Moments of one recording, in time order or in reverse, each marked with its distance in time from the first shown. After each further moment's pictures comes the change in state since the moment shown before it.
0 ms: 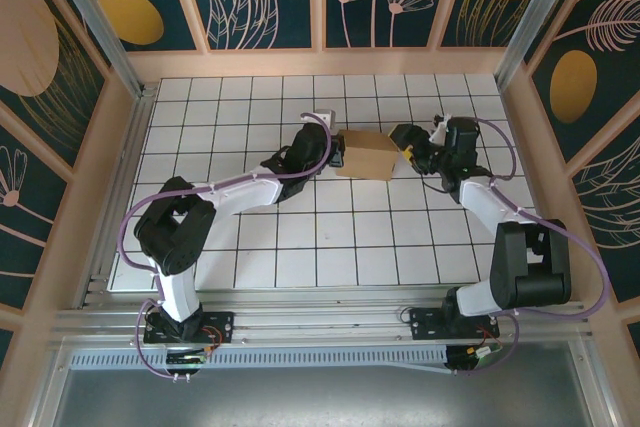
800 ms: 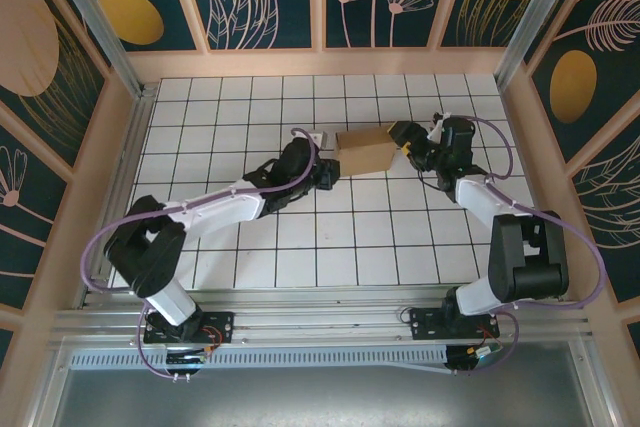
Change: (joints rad) left arm -0.023 -0.219 -0.145 -0.174 0.101 -0.100; right arm 0.017 0.044 0.010 0.071 0.076 0.021
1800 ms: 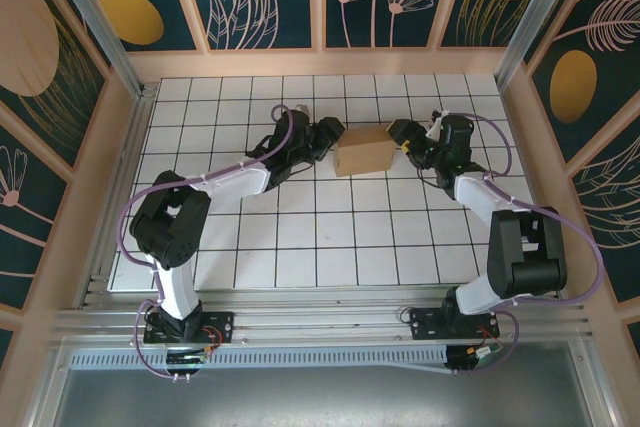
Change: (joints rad) left arm 0.148 0.233 0.158 0.246 0.225 -0.656; right arm 0.003 0.027 0.023 0.002 0.000 -0.022
